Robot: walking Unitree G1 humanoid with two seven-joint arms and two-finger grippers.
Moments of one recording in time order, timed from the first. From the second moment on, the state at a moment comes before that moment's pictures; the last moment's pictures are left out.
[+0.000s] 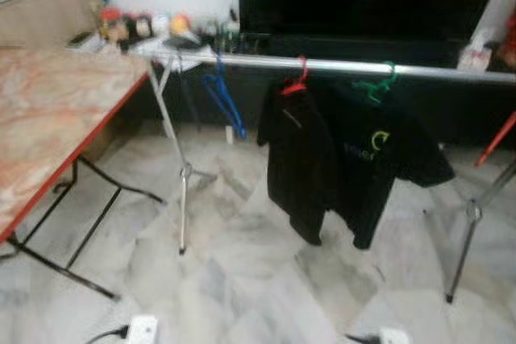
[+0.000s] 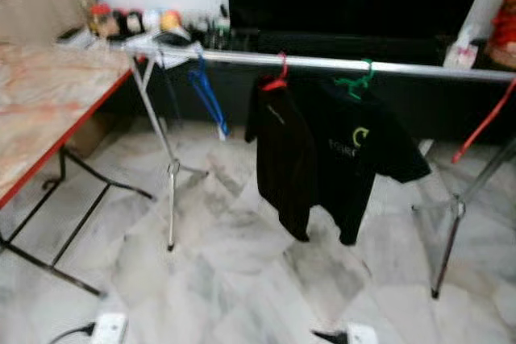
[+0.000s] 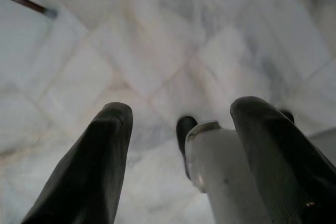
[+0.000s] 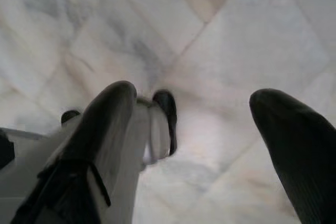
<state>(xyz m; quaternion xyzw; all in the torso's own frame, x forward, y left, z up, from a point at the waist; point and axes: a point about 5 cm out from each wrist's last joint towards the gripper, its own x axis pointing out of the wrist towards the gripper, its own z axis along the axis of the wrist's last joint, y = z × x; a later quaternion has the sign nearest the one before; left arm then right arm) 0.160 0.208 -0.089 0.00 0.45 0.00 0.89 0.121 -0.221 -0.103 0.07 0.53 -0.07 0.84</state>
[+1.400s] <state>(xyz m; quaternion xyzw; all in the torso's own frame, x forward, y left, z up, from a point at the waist) 0.165 0.211 -0.087 0.01 0.45 0.01 0.89 0.133 -0.213 -0.100 0.06 0.52 -0.04 0.85</state>
